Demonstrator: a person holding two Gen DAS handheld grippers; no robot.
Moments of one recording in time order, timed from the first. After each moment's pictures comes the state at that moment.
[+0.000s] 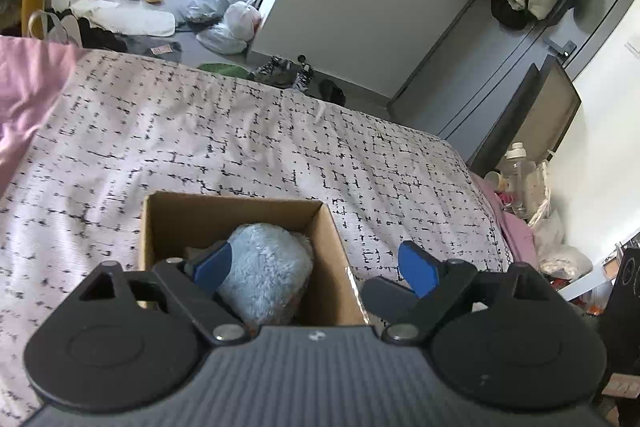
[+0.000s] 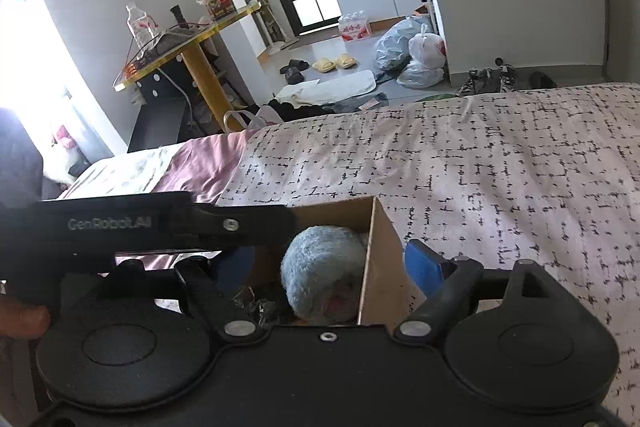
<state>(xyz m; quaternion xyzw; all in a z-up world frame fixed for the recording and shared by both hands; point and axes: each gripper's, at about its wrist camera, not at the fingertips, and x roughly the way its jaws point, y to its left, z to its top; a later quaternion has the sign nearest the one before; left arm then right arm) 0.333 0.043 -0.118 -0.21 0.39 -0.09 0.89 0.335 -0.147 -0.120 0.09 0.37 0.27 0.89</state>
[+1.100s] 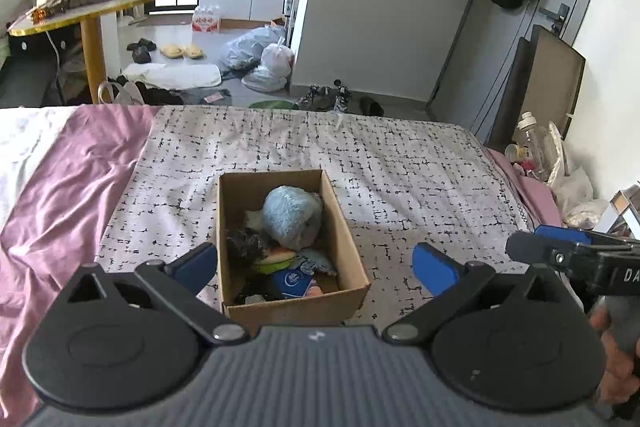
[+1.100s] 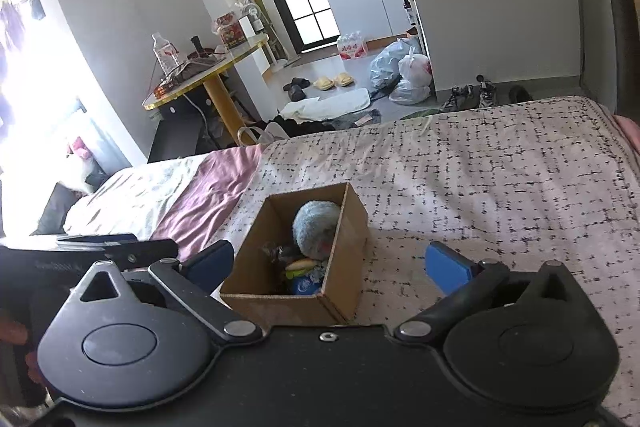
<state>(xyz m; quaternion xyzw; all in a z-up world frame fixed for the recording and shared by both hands) 0.178 -0.015 -0.017 -0.09 0.37 -0.01 0.92 0.231 -0.253 -0.040 0.09 0.35 0.27 0.89</state>
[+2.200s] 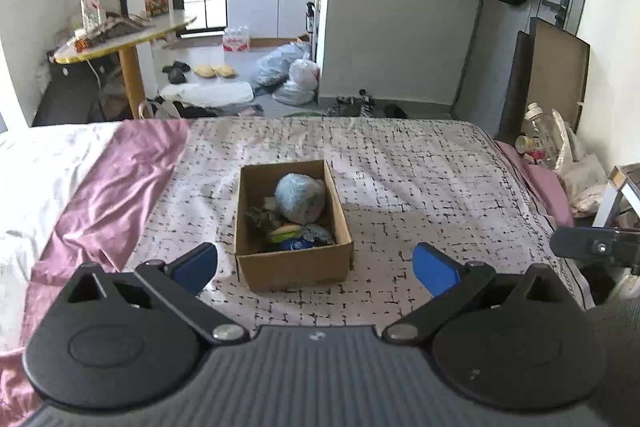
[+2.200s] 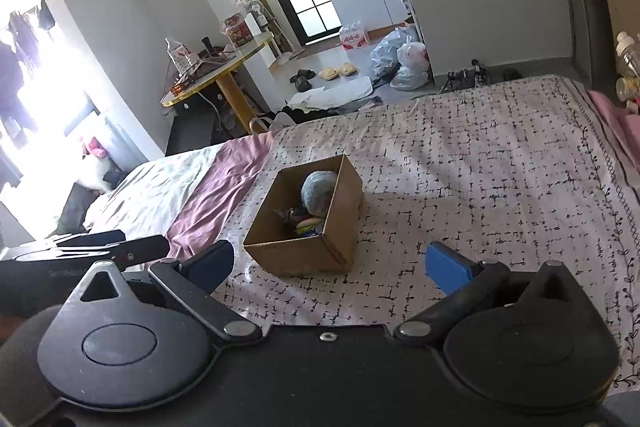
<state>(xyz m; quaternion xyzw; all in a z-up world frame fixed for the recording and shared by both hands) 0.091 -0.081 0.020 -0.05 0.35 0.05 0.93 0.162 -0.322 -0.013 0.11 0.36 0.28 0.88</state>
